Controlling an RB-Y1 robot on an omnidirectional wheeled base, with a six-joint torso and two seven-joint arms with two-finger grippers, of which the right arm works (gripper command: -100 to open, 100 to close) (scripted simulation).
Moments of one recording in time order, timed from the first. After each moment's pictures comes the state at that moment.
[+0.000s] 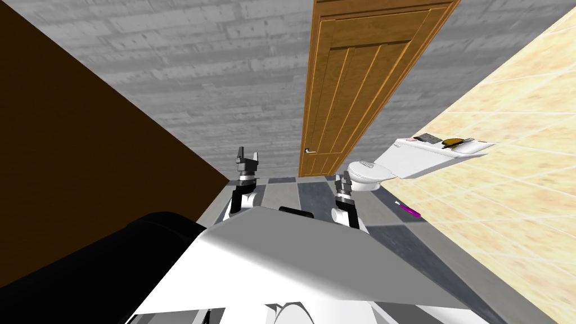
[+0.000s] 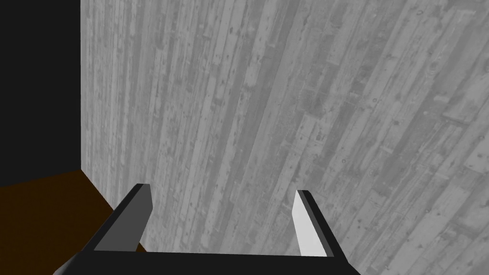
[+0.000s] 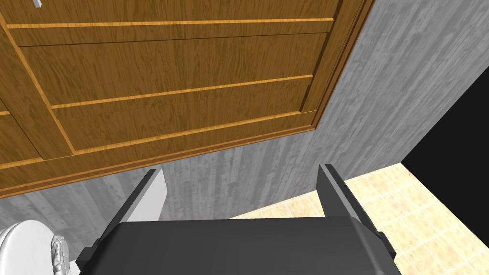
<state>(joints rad) 0.30 -0.11 -0.01 -1.63 -0.12 -0.63 0.03</state>
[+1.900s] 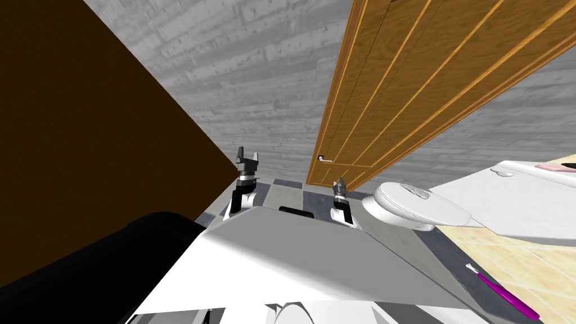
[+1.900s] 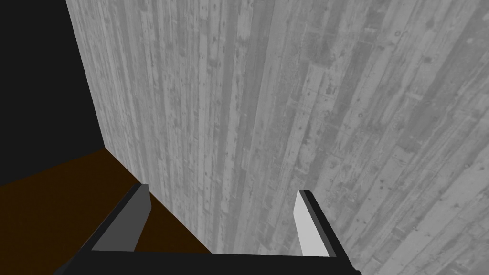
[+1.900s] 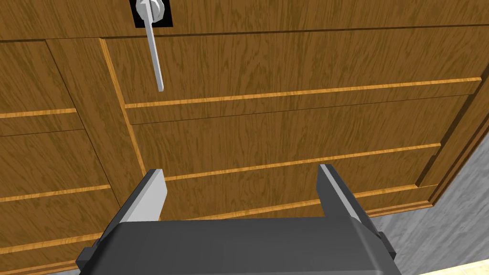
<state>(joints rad) 0.09 -0.15 -0.08 -1.11 -0.15 -0.72 0.00</state>
